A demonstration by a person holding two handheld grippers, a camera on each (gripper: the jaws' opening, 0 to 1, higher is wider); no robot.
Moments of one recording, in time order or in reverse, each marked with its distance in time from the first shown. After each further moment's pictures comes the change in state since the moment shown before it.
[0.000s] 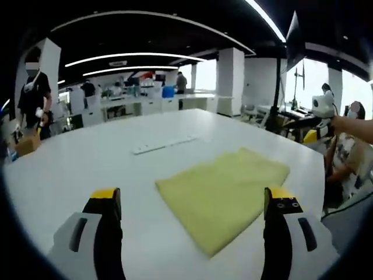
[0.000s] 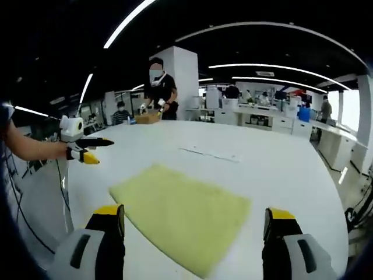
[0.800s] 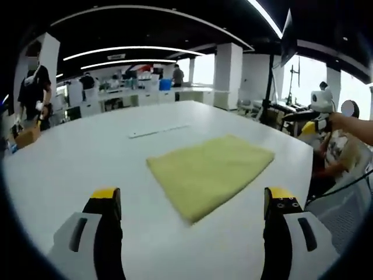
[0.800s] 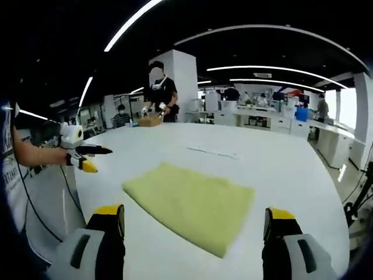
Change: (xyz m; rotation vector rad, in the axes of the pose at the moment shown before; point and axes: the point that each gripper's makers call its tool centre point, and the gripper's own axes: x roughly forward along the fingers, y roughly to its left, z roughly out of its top) left arm -0.041 -0.023 -0.034 -0.014 0.054 -0.022; right arm -0.032 0.026 -0.015 0.019 -0.028 -0.011
